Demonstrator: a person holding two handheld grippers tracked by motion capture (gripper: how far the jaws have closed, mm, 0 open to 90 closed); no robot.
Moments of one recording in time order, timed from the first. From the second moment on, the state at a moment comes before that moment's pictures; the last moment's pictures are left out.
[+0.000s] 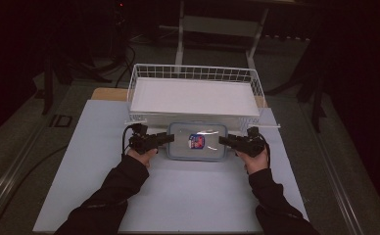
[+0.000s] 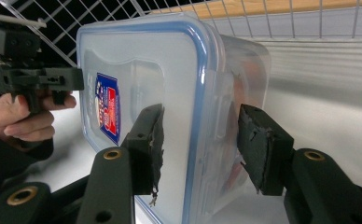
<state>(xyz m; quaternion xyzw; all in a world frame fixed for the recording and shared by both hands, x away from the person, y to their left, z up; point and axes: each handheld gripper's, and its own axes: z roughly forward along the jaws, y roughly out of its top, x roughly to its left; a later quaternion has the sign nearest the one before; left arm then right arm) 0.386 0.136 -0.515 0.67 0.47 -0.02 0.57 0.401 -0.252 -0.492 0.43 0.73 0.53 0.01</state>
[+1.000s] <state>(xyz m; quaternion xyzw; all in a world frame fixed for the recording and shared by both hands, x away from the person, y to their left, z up) 0.391 0.127 -0.514 0.65 0.51 0.03 0.57 0.405 -0.237 -0.495 0.47 0.72 0.50 0.11</state>
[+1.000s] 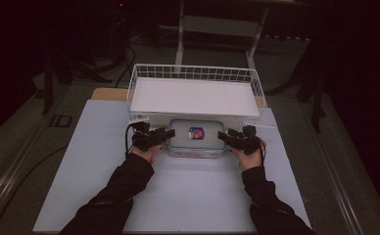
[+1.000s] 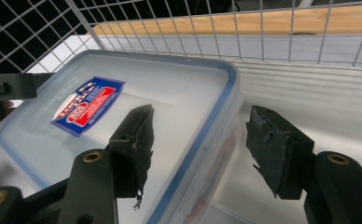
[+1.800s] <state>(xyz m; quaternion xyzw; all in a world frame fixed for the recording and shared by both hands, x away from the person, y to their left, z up) 0.324 0.141 -0.505 0.71 0.42 0.05 0.56 0.335 -0.221 -0.474 0.39 0.74 0.54 0.09</state>
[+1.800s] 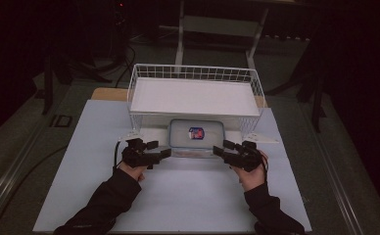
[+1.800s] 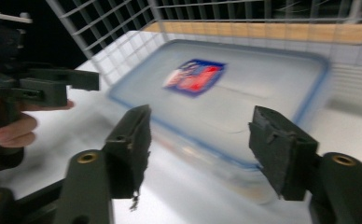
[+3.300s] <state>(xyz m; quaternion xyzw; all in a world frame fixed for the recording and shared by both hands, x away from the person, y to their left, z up) 0.293 0.130 -0.499 0.74 0.36 0.12 0.56 0.397 -0.152 -0.514 0.41 0.78 0.46 0.09</state>
